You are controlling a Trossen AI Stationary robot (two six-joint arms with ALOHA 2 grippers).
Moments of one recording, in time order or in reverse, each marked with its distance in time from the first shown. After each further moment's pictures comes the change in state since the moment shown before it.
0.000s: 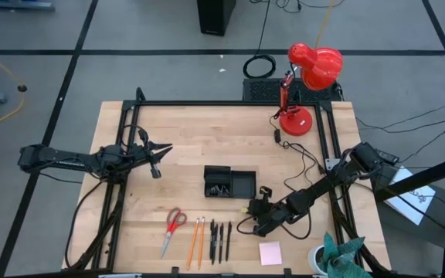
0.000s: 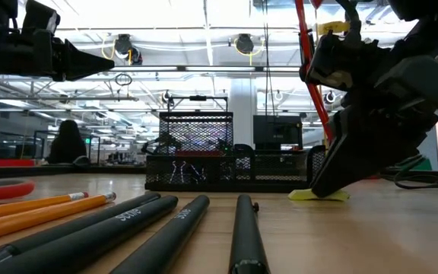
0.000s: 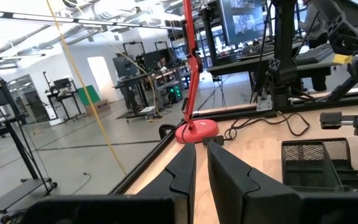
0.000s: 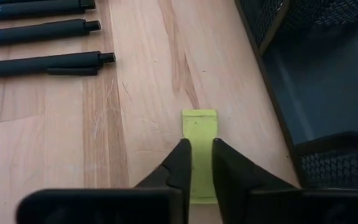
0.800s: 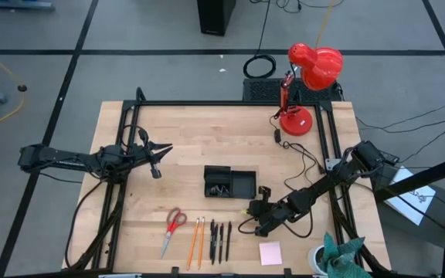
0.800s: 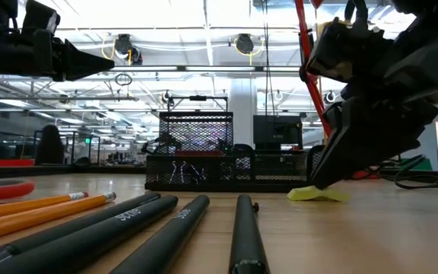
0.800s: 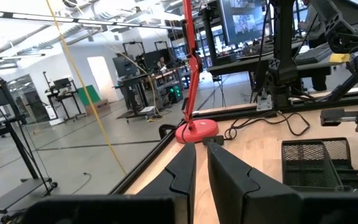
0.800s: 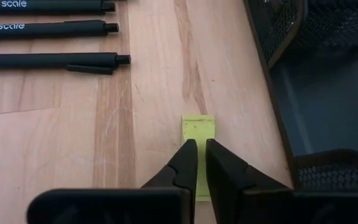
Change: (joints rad) left arm 0.000 0.000 0.000 -0.001 0.000 0.000; right arm -0.001 -0.050 0.002 0.063 -0.013 -0.107
